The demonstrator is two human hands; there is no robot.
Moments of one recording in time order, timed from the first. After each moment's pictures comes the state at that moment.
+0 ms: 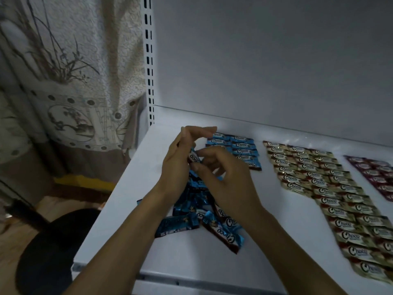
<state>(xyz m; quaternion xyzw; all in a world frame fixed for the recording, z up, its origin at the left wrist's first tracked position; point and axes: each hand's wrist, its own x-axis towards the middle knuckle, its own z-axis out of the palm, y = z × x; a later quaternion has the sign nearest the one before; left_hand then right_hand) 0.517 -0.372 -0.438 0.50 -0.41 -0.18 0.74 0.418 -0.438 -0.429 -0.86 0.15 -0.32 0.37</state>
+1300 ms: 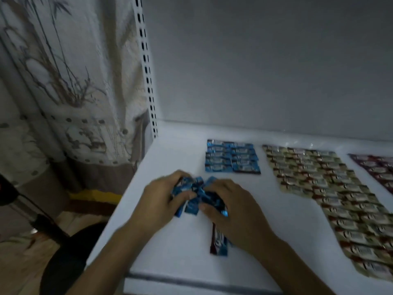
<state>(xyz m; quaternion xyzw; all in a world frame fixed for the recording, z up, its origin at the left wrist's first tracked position) 0.533 -0.322 -0.475 0.74 -0.54 0.02 0.40 0.381 -0.453 -0.482 -0.93 0.16 -0.23 0.22</state>
